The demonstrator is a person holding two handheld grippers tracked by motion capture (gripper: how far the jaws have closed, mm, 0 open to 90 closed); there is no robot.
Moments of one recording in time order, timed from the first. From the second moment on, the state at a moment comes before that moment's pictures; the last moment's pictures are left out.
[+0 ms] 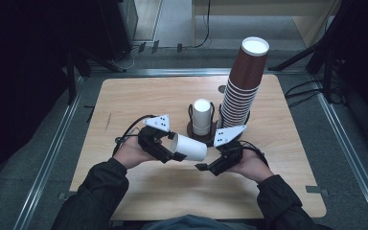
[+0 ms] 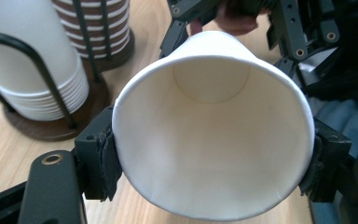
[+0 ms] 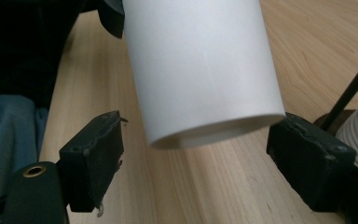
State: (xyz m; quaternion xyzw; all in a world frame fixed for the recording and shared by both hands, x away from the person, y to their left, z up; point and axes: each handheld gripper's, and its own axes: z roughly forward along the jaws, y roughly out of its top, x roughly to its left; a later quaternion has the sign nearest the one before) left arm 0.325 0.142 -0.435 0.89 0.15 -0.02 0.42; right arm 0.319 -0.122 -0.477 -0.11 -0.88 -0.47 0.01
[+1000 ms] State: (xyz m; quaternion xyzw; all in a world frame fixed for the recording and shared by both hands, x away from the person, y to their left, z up) left arm 0.321 0.110 -0.452 0.96 0.12 0.00 0.27; right arm 0.315 -0.100 -0.494 -0.09 -0.91 -0.40 -0.02
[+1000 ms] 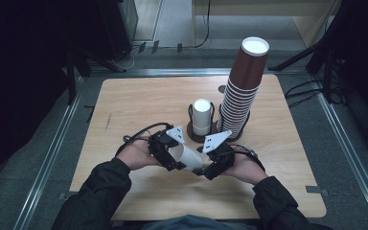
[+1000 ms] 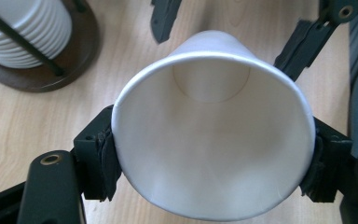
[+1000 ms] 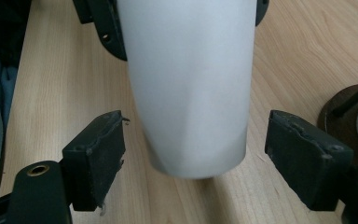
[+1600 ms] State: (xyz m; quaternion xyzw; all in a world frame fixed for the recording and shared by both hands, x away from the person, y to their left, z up) left arm 0.317 0.104 -0.450 0.95 0.11 -0.01 0.28; right arm 0.309 -0.089 -0.494 -0.06 -0.92 -0.40 -0.02
